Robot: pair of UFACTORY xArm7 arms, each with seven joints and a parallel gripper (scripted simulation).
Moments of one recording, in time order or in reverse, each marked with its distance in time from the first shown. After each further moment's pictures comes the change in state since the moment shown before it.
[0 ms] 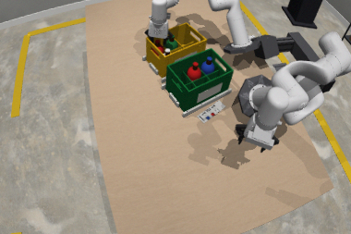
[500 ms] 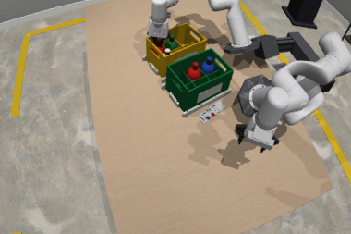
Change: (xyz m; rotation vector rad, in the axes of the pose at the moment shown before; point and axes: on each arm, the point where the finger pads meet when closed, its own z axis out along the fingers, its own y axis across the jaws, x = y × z) left arm 0.000 0.000 0.000 0.000 0.000 0.000; right arm 0.000 0.000 -0.003 -0.001 0.001 0.000
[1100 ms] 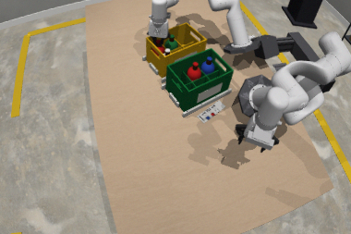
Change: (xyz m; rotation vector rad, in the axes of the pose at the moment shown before) left arm 0.000 0.000 0.000 0.000 0.000 0.000; right arm 0.000 0.000 0.000 0.001 -0.001 0.000
